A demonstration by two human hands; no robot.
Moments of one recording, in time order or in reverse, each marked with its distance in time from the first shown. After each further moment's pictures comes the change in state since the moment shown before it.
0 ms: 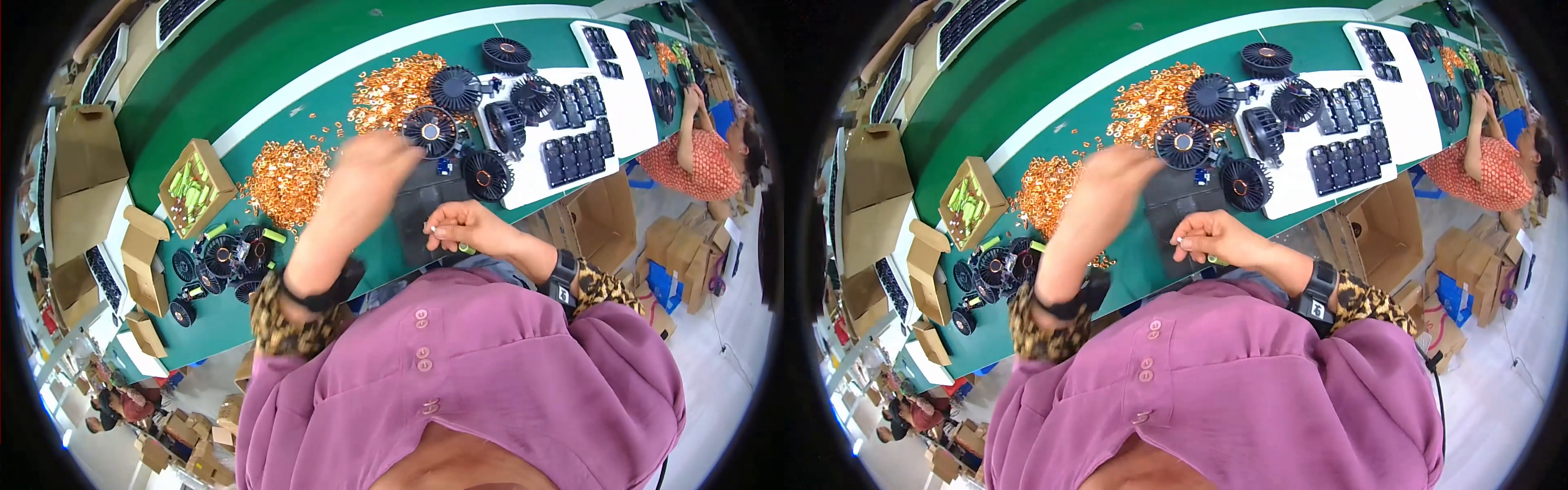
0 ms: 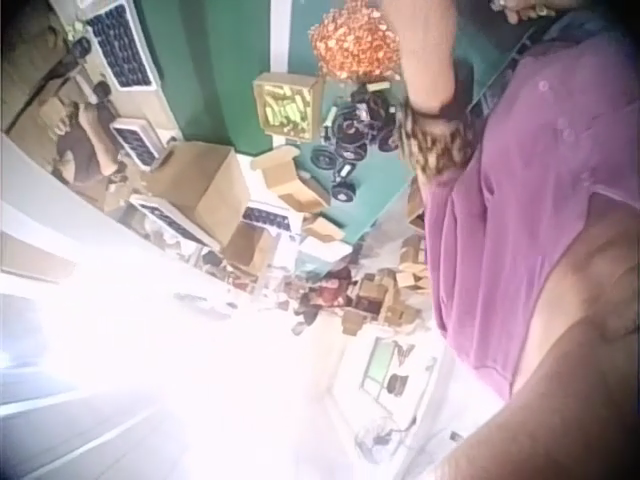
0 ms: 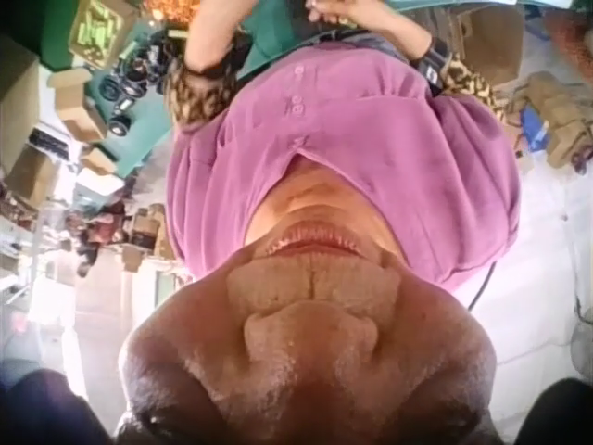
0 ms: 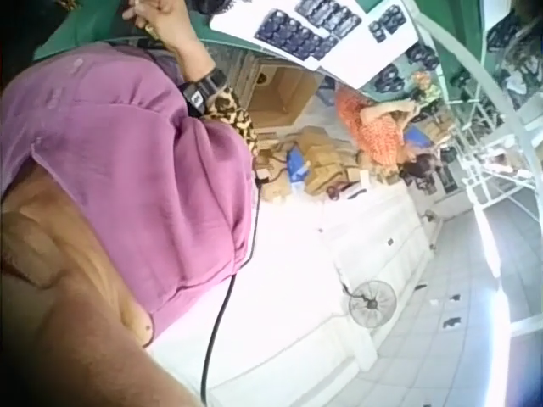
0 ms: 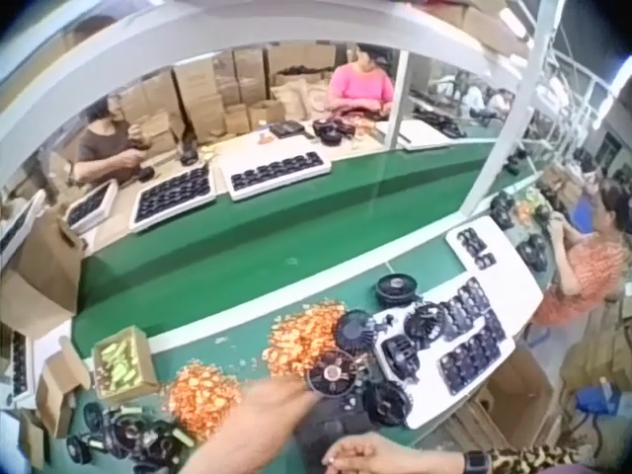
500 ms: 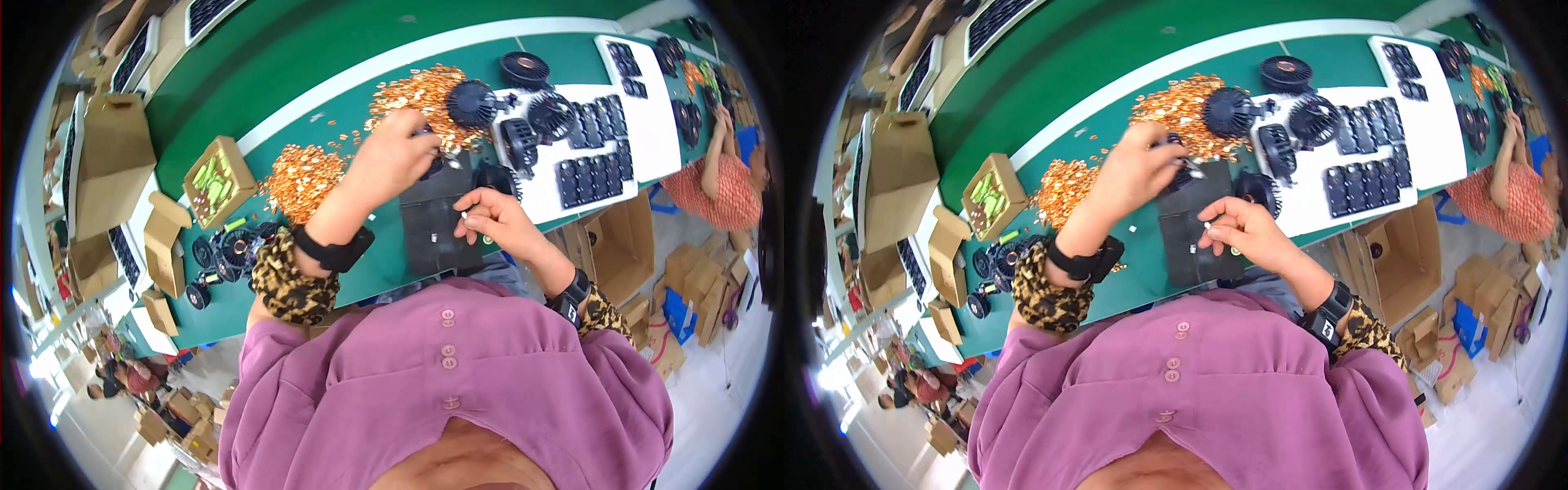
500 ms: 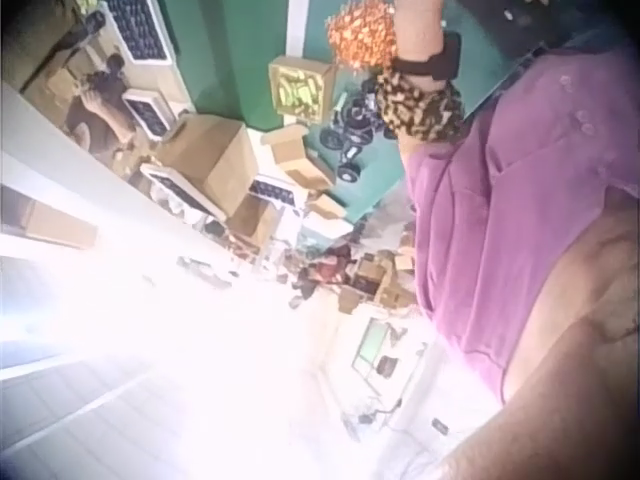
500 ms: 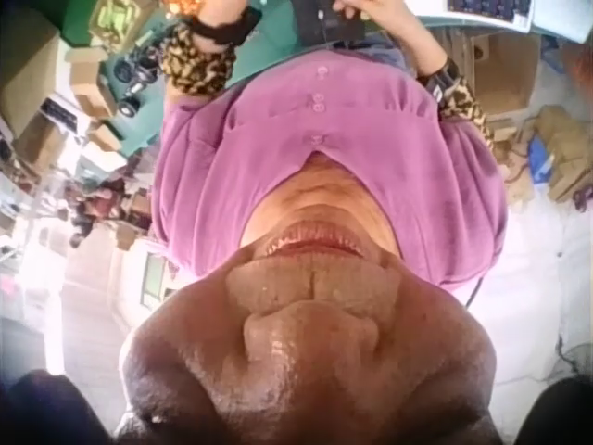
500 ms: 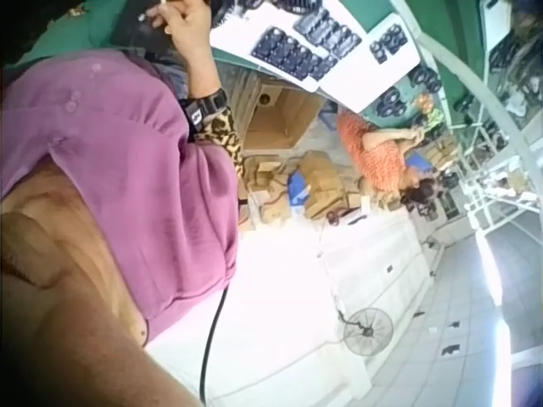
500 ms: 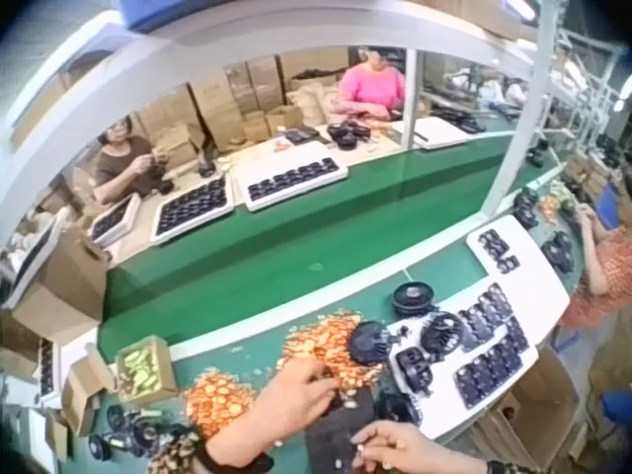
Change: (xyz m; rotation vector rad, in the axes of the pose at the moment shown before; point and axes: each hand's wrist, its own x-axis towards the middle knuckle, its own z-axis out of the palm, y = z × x) left_hand 0.040 -0.019 0.027 -0.056 0.106 -0.017; right_hand -0.012 -0.019 -0.030 -0.053 0.124 -0.215
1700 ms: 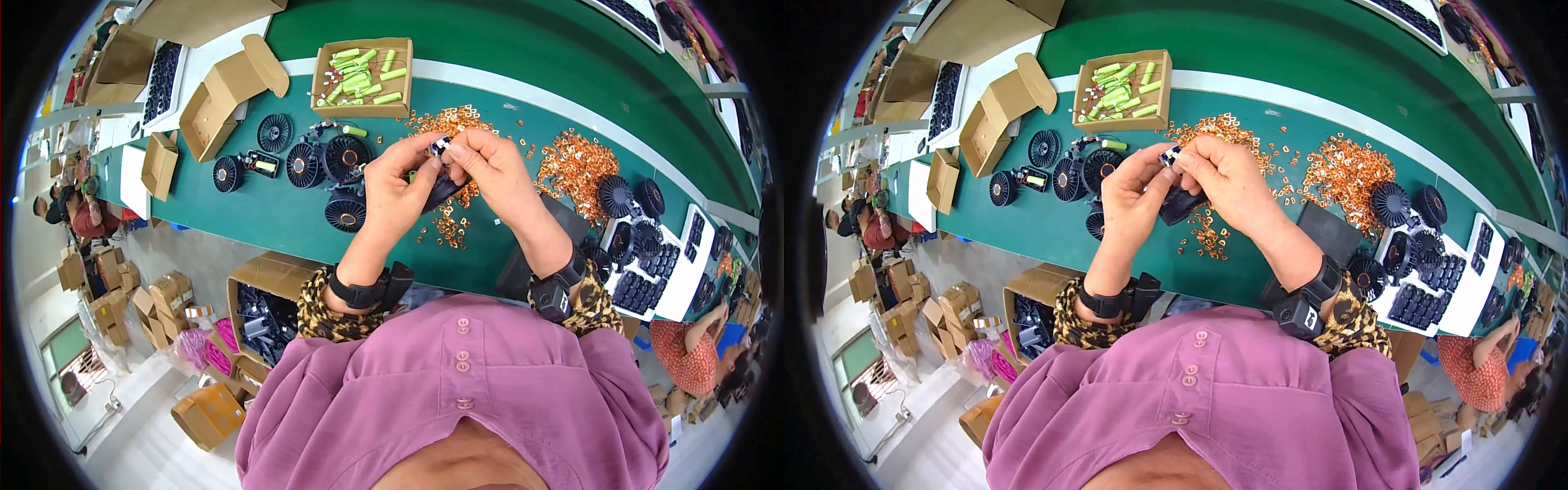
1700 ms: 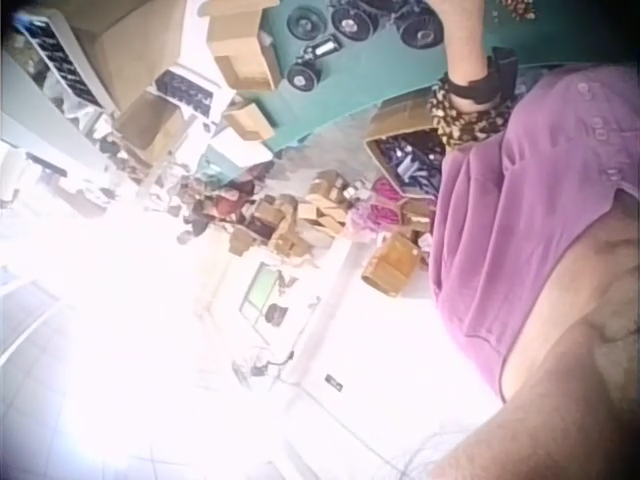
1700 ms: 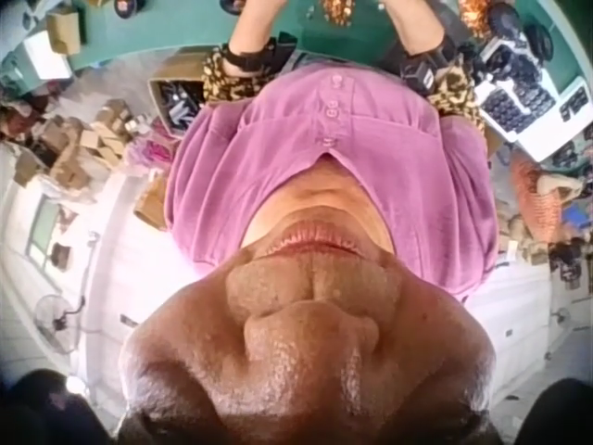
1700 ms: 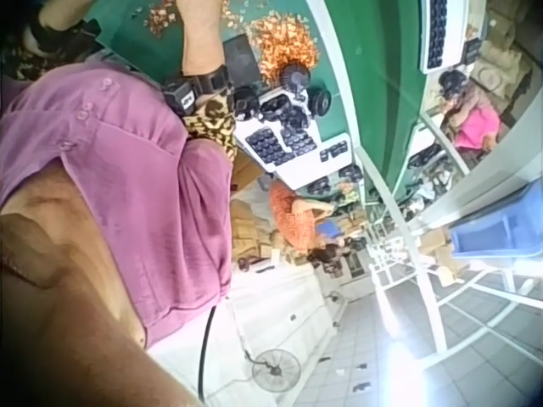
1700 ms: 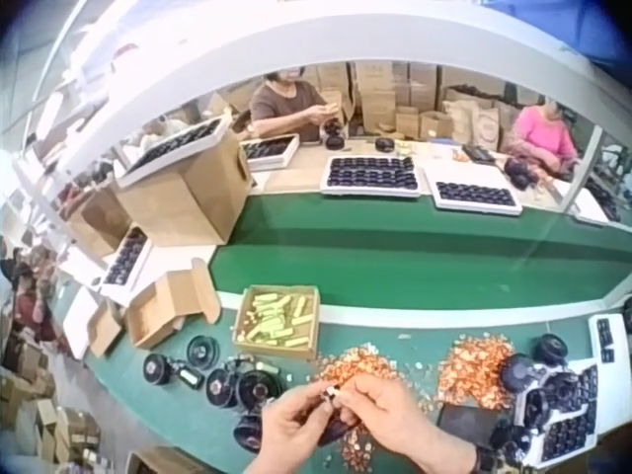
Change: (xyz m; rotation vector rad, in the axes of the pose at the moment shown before) left_hand -0.205 -0.011 -0.104 -0.641 0.911 -0.831; right_hand 0.172 -0.049 0.228 -0.316 -0.299 -0.226
